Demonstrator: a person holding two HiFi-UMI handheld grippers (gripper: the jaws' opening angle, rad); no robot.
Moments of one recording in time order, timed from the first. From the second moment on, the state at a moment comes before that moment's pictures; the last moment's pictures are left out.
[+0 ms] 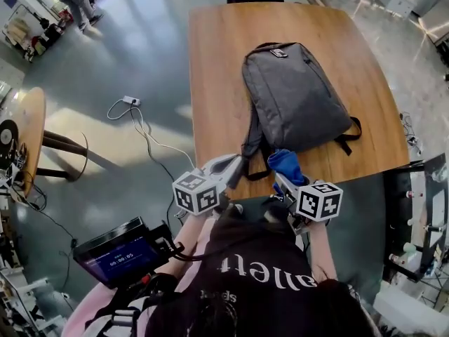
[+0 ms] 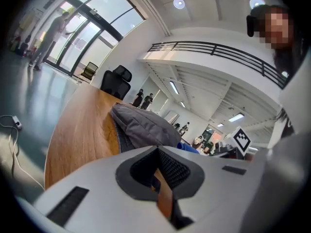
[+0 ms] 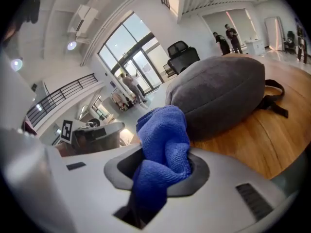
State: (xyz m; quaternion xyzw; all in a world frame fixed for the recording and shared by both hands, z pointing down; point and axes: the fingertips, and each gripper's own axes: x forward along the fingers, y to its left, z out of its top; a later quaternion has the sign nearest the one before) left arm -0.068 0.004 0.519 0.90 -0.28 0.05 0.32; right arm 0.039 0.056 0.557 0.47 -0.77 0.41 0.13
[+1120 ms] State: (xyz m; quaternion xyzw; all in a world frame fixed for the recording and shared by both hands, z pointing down) left arm 0.036 -0.028 0.515 0.84 -0.44 0.02 0.31; right arm 0.260 0.007 0.591 0.41 -0.78 0.44 0.19
